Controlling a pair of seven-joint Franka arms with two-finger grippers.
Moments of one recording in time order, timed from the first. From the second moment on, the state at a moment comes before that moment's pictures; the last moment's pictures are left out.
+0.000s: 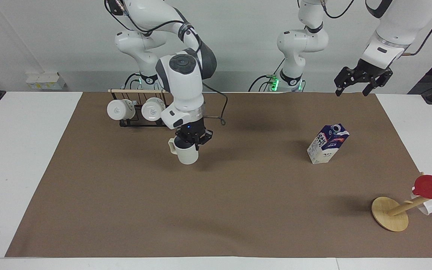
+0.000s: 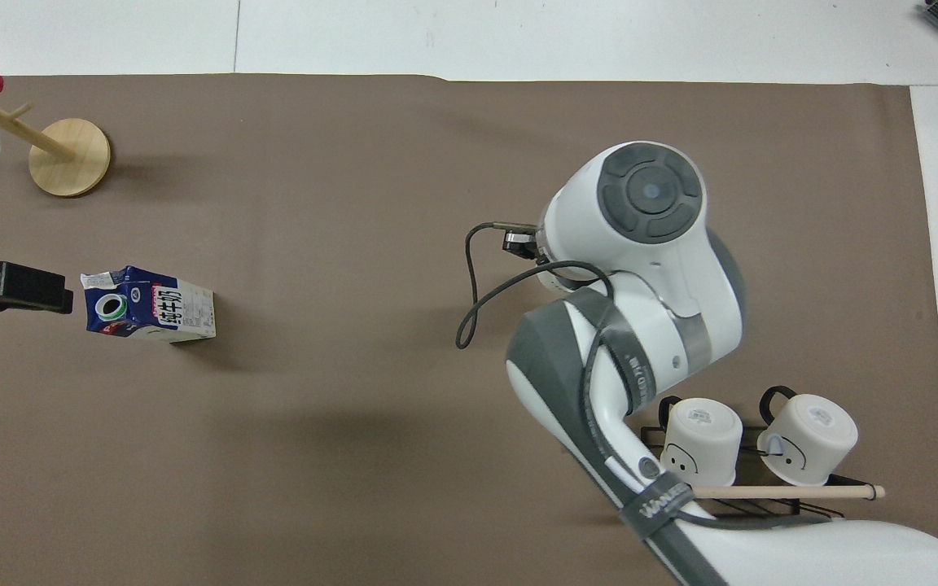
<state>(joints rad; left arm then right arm) -0.02 -0.10 -0.05 -1.65 -0.03 1.53 -0.03 0.43 0.31 0.07 -1.63 -0.06 2.03 0.73</state>
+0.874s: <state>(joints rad) -0.02 -0.10 -0.05 -1.65 -0.03 1.53 -0.03 0.61 0.51 0.06 -1.47 -0.10 1.98 0.96</state>
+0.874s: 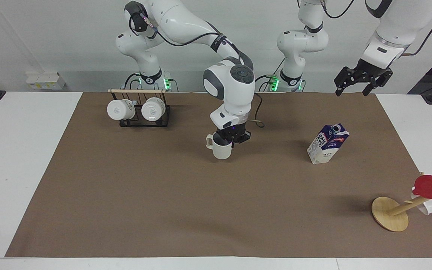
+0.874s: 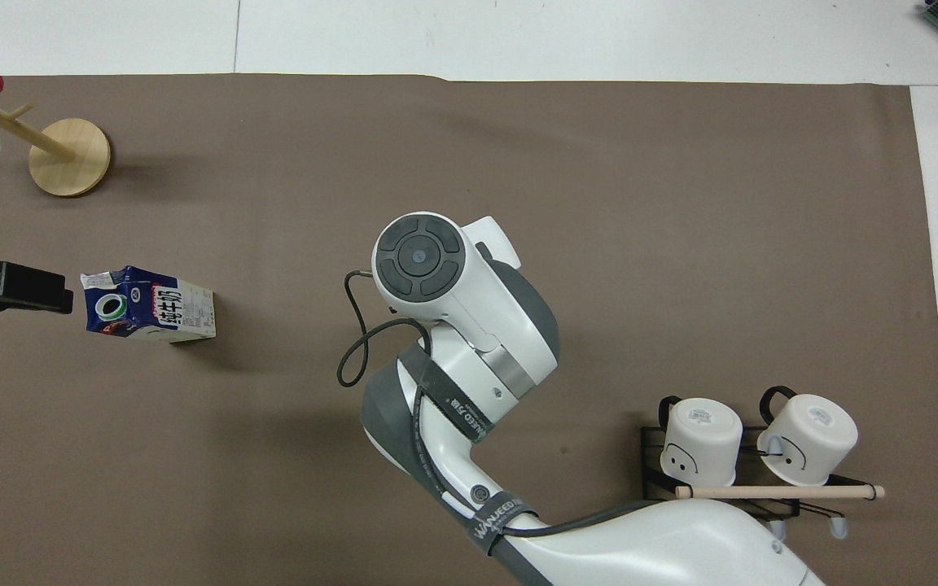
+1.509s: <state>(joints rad) -0.02 -0.11 -0.06 -1.65 -0.03 1.53 -0.03 0.54 0.50 0.05 -1.57 -0.10 2.06 0.88</state>
